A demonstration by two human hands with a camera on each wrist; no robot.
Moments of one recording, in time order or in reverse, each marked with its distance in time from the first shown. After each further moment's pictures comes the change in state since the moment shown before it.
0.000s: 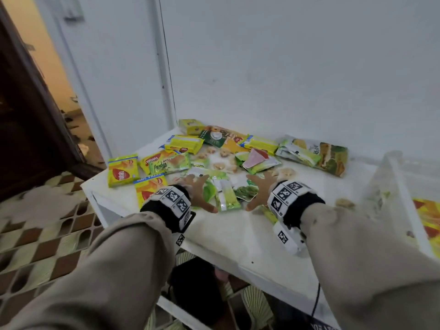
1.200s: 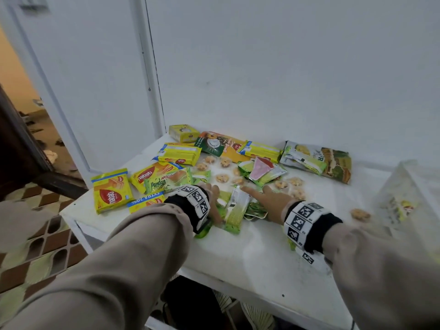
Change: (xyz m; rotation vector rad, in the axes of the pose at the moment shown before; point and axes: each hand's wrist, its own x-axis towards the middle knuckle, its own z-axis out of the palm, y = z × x) left_hand 0.080 -0.007 -0.009 0.078 -0.033 0.227; right_hand 0.043 -0.014 0.013 -0.241 0.065 -0.044
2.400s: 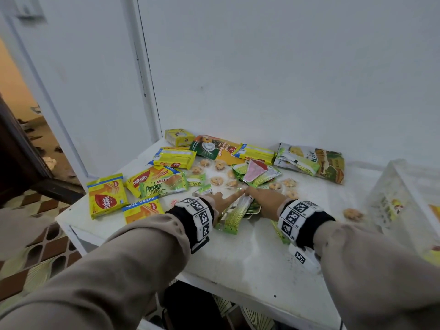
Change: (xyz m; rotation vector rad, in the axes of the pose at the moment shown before) left_hand -0.009 0.033 0.007 0.289 0.081 0.198; right_hand 0.009 0.015 0.007 0.257 0.140 -0.118
